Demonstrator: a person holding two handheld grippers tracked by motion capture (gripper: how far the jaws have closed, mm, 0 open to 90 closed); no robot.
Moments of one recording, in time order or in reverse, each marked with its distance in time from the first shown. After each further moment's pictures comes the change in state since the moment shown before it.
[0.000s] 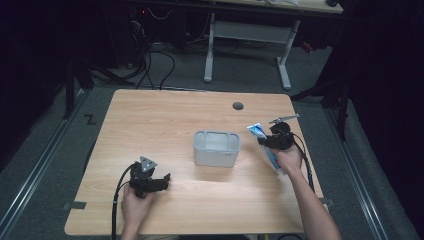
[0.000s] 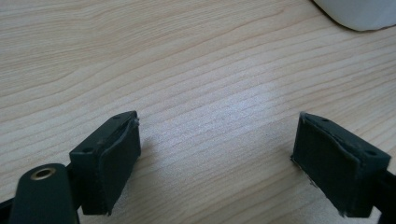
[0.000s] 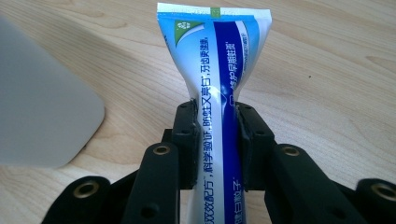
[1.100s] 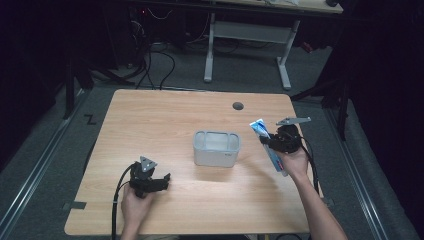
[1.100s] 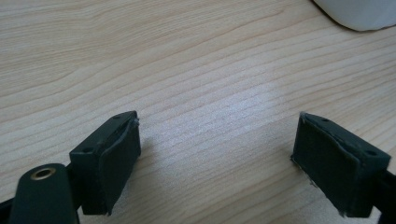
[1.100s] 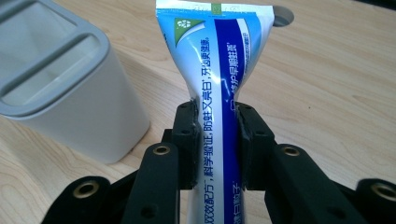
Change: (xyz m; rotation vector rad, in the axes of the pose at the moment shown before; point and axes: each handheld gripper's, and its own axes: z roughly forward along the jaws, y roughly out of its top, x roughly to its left) left arm 0.000 0.000 0.000 -0.001 0.000 0.000; right arm 0.020 -0.005 -0.045 -0.149 0.033 -0.066
